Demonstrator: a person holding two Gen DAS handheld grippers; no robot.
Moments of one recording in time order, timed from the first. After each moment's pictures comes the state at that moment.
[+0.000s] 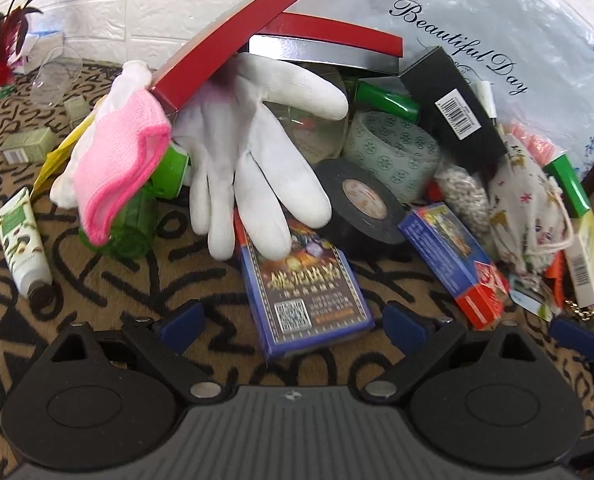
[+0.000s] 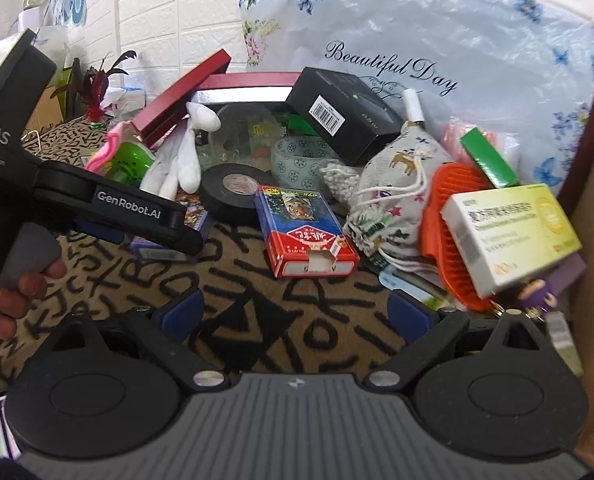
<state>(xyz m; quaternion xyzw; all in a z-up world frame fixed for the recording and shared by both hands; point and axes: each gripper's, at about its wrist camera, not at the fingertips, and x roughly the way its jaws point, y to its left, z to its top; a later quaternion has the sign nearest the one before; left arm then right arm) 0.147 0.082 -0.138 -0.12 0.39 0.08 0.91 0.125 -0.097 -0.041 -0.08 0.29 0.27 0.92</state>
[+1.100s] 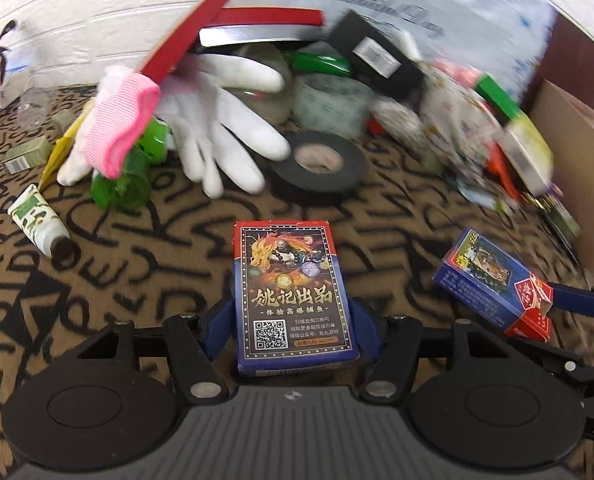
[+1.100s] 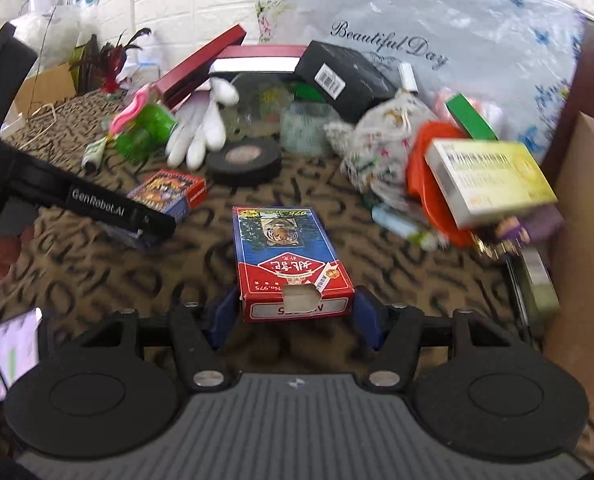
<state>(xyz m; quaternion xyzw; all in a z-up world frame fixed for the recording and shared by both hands) 0.072 0.059 -0.141 -0.05 0.40 0.00 0.91 0.052 -0.136 -0.043 -0.10 0.32 0.27 0.90</state>
